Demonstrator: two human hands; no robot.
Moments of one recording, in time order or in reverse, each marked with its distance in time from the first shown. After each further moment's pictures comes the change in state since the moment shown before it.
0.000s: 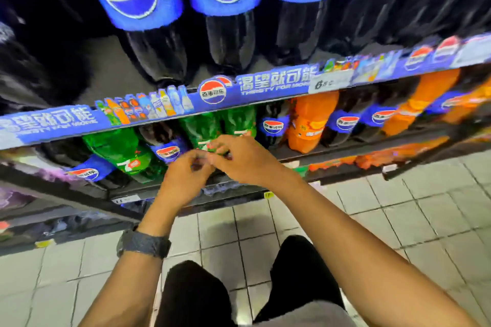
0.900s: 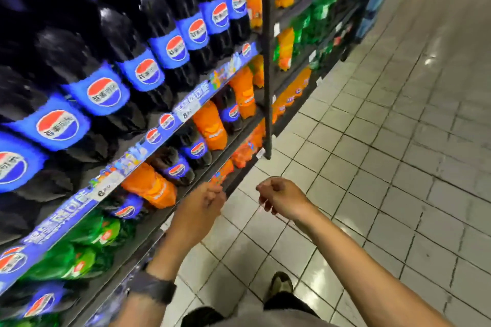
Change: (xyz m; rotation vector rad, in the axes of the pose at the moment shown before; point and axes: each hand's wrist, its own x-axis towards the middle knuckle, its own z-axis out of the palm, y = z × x) left_hand -0.146 0.309 0.218 0.077 -0.594 0.340; right_hand -0.364 0.114 -0.258 0.799 0.669 0.789
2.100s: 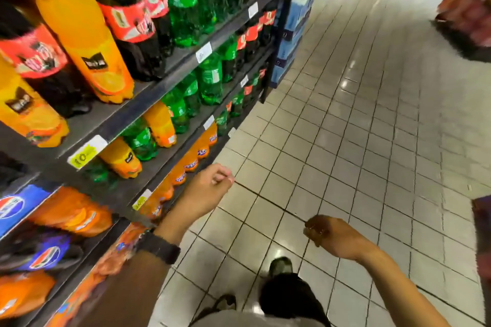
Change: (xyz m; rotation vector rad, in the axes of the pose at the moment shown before) left_hand 0.461 0.348 0.355 -0.114 -0.347 0.107; right_hand 0.238 -0.049 -0.593 -0.817 0.062 0.220
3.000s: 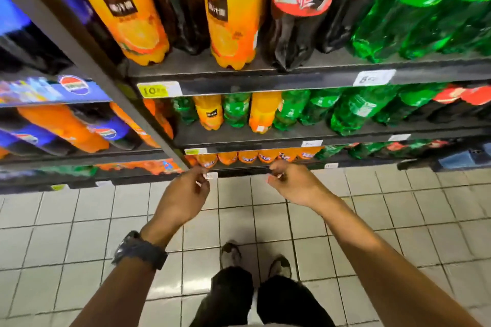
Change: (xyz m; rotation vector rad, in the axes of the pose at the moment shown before) left_hand 0.064 -0.082 -0.004 0.184 0.874 -0.516; right_hand 0.344 -0.205 -0.060 -0.348 -0.324 -0.830
